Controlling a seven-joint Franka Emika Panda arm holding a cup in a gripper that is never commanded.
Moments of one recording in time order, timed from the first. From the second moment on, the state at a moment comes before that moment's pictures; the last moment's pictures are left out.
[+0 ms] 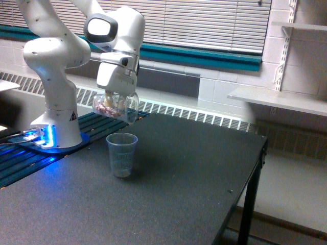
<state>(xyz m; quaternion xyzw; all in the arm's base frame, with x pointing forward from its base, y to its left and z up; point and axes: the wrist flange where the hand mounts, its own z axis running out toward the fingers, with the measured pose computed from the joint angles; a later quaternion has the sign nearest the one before) 0.297 -0.053 0.323 0.93 -0.32 0.06 0.16</state>
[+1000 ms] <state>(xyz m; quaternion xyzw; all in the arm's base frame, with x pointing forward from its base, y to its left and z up) 0.288 -0.061 0.320 0.93 -0.34 0.03 0.16</state>
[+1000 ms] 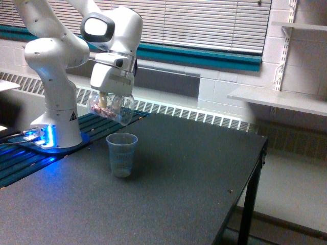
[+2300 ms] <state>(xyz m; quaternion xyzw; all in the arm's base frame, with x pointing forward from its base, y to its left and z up) 0.274 -0.058 0.310 0.92 -0.34 -0.01 0.18</state>
